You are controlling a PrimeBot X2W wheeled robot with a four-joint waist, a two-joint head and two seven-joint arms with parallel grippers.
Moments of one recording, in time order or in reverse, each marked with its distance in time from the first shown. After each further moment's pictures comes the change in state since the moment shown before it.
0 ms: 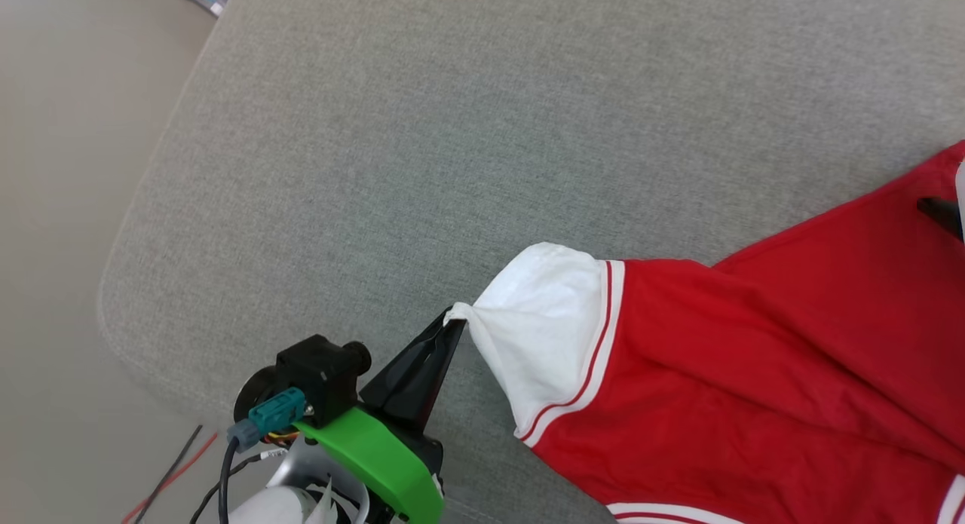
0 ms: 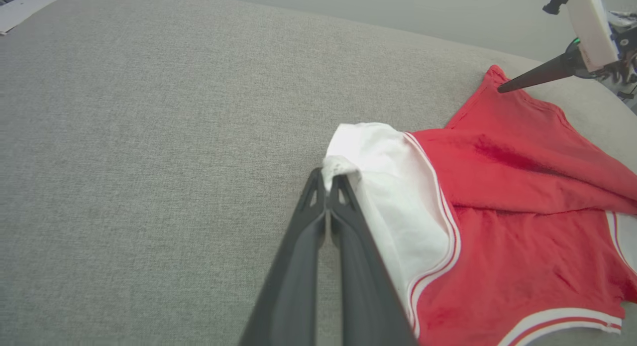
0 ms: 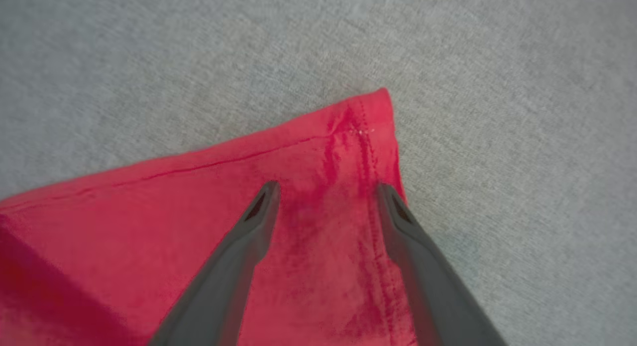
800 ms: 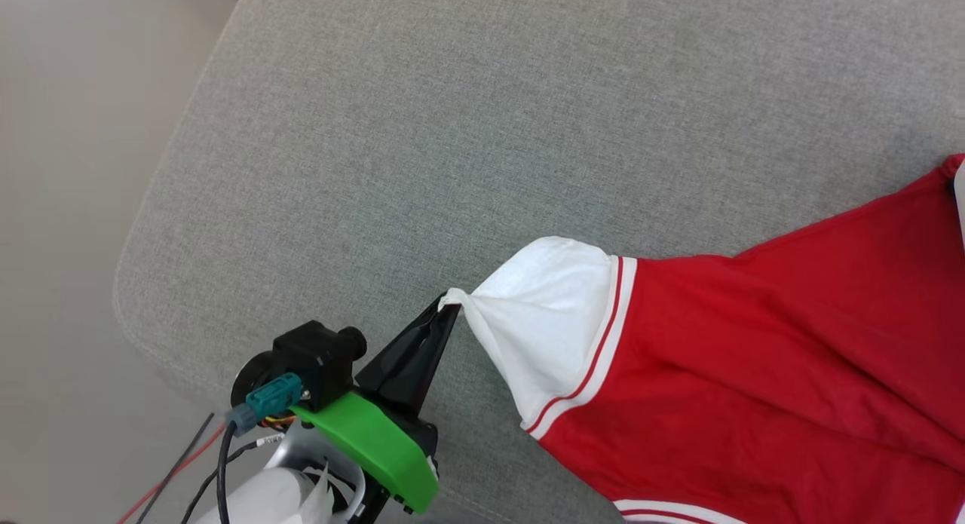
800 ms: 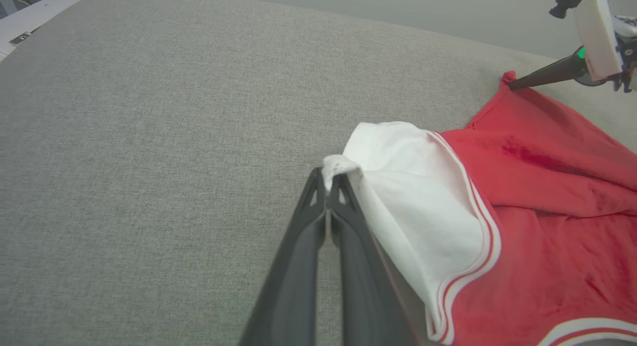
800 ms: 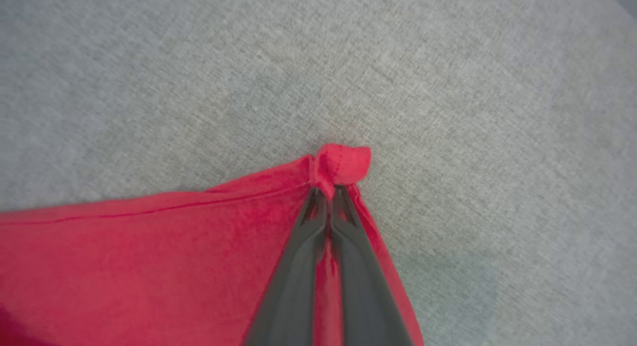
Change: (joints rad) left arm -0.032 -0.011 0.007 0.058 -0.002 -0.024 -0.025; right arm -0.015 -0.061 0.098 0.062 0.015 0.000 -0.132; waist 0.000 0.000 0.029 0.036
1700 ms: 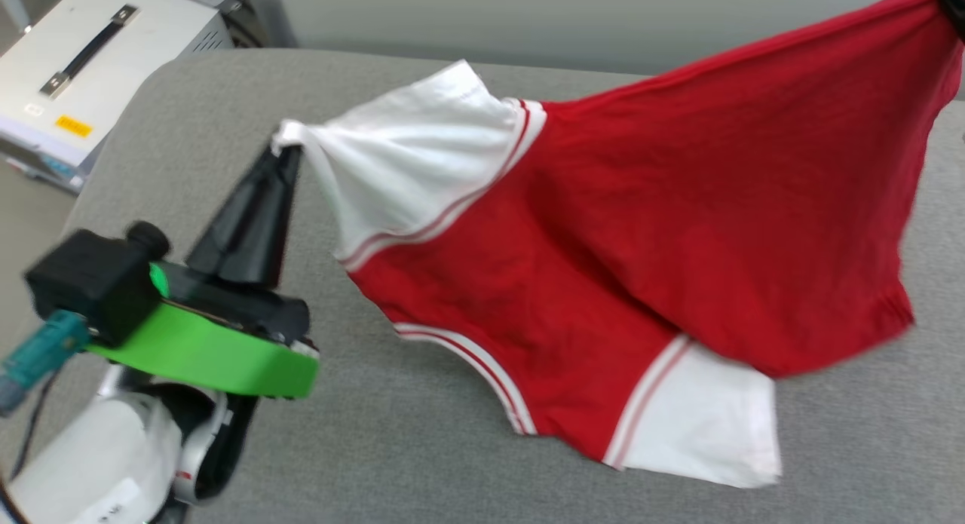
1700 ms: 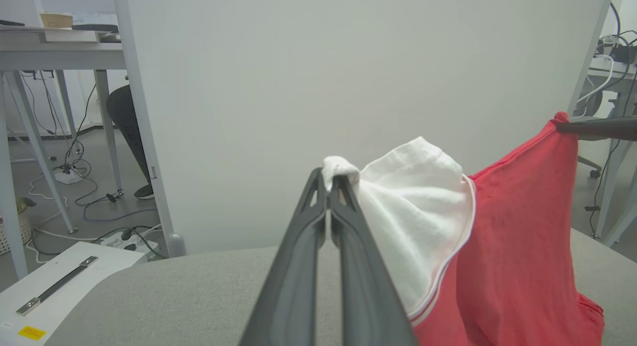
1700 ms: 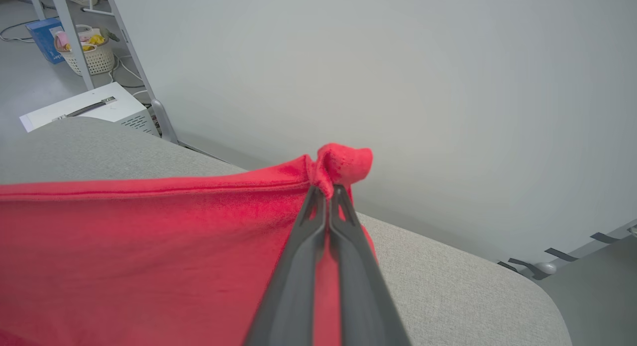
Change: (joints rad) left arm -0.087 0.150 0.238 -0.208 0.012 0.124 -0.021; right arm -0.079 0.112 -0.120 -0.186 0.022 0.000 -0.330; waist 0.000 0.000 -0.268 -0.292
